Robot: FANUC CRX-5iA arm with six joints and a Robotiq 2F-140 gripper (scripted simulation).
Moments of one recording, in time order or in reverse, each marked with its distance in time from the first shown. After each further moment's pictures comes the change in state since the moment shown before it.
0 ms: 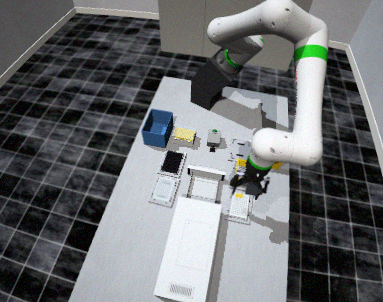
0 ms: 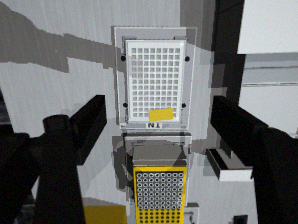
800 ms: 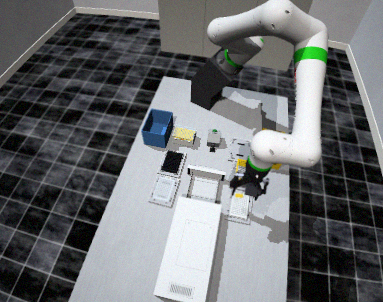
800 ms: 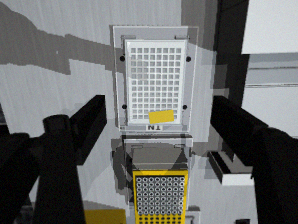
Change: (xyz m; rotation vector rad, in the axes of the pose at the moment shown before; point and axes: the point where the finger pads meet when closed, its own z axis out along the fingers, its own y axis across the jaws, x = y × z) arm 0.000 0.000 0.010 0.000 0.000 0.000
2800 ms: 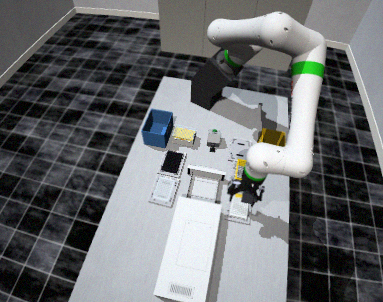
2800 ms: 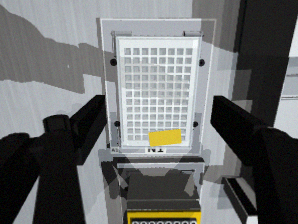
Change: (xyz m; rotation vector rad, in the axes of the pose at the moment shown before) arm 0.000 0.000 0.069 0.000 0.000 0.000
